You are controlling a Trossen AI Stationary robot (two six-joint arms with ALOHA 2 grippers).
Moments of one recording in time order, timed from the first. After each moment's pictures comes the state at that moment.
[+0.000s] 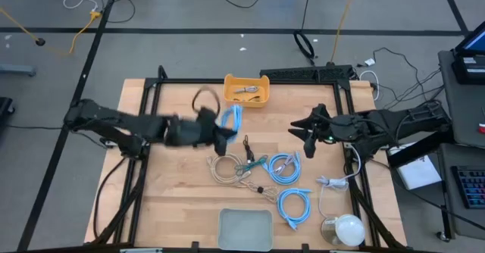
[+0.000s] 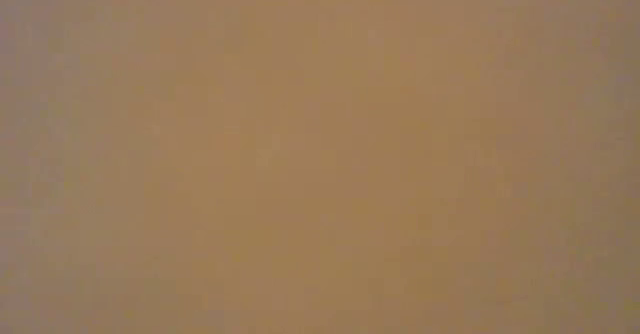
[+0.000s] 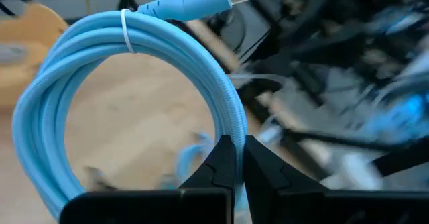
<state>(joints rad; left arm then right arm) -0.25 1.35 1.22 -0.27 -0.50 -0.89 0.24 0.95 1.04 -0.57 0.45 0.51</state>
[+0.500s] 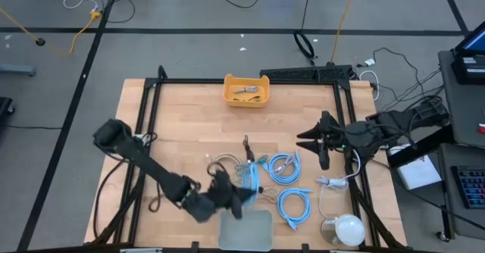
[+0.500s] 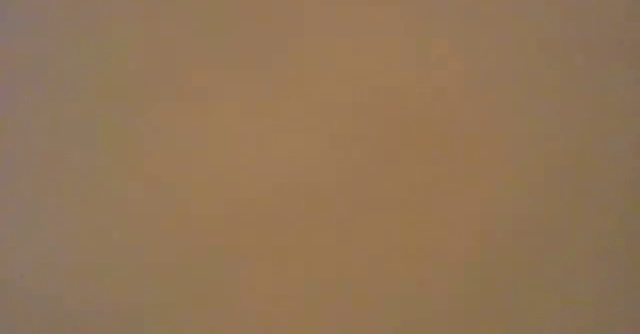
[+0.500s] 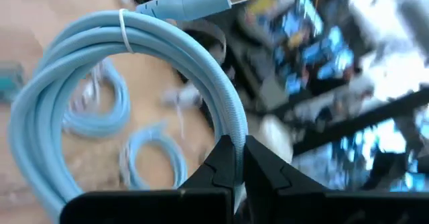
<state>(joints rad) -0.61 1.81 1.29 0.22 -0.78 -1.19 0.39 0.89 1.04 -0.60 0.42 0.50</state>
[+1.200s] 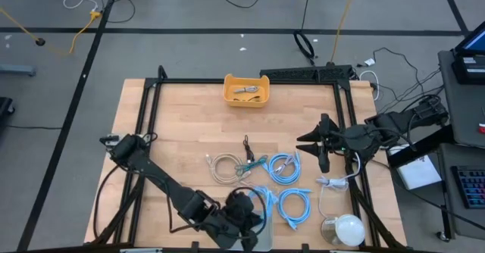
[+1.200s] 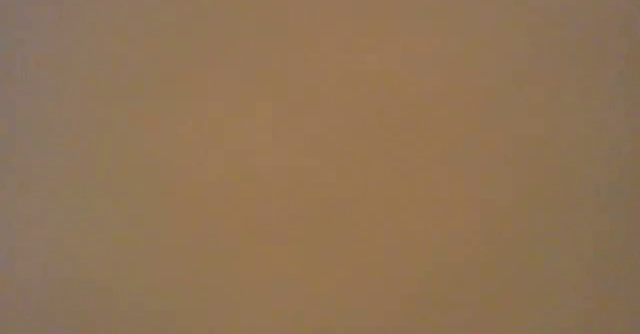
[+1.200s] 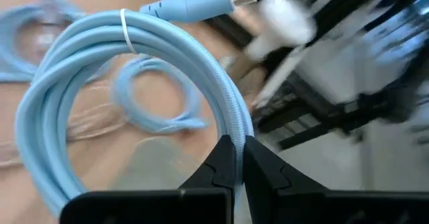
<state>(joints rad) -0.63 2.04 1.82 -0.38 -0.53 -1.04 0.41 0.90 1.04 -0.64 0.42 0.51</state>
